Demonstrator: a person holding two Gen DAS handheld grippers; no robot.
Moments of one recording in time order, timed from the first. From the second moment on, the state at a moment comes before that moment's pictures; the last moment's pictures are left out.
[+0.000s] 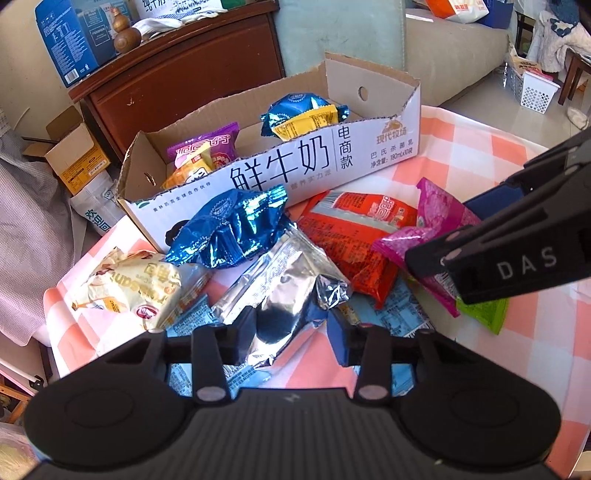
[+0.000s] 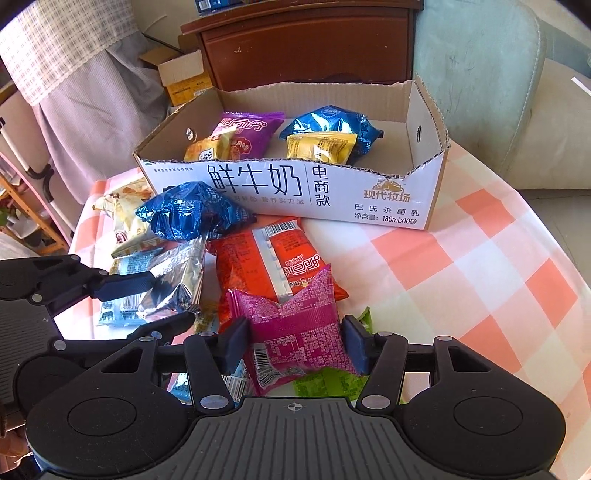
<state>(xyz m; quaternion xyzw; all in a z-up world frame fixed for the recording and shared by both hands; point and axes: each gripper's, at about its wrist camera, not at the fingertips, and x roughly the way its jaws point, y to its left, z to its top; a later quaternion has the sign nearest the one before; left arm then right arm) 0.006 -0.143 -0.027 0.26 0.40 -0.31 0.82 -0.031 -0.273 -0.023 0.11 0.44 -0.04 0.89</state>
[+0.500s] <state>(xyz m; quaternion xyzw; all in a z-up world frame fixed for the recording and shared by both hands) 0.010 -0.147 -0.035 0.28 0.37 -0.33 0.82 -0.032 -0.277 -0.022 0.11 0.44 -0.05 0.89</state>
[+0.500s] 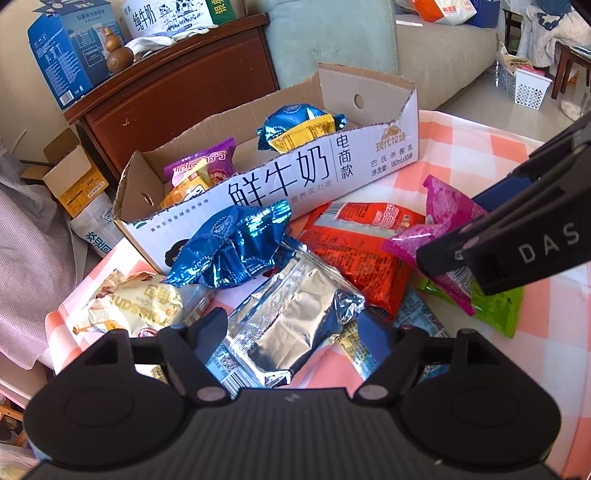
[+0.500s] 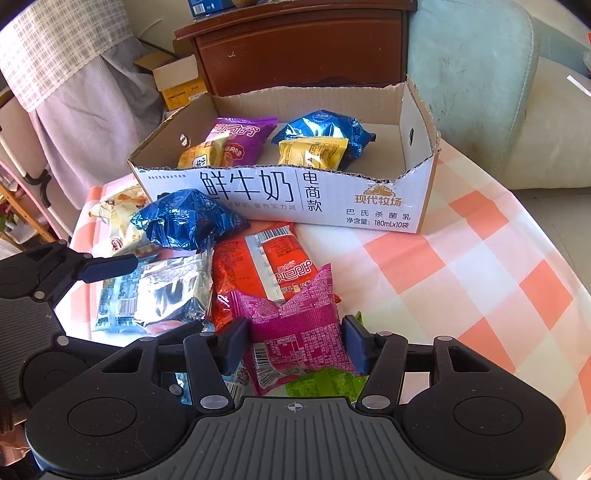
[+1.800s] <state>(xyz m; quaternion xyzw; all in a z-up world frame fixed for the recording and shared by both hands) 0.025 -0.103 -0.024 0.10 0.43 -0.23 0.87 -0.033 -0.291 -0.019 0.15 0.44 -0.04 0.89</state>
